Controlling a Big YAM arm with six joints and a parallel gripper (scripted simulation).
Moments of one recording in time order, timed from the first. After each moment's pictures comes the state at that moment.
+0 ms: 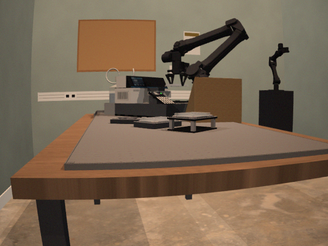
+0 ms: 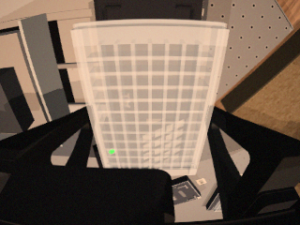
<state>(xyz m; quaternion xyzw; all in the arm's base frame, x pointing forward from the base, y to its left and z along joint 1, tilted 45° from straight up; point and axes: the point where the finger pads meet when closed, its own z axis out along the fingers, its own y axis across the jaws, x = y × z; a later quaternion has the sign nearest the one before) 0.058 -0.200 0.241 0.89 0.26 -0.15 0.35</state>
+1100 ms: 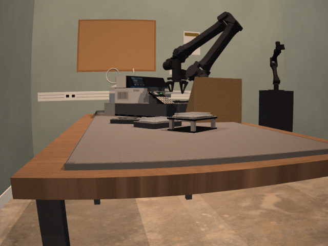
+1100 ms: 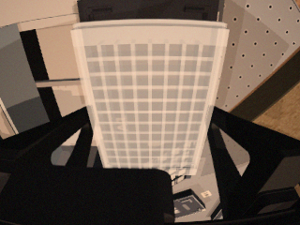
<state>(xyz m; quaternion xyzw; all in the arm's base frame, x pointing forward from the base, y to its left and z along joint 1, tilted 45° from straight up) 0.054 -0.234 0.209 0.89 0.25 -0.15 0.35</state>
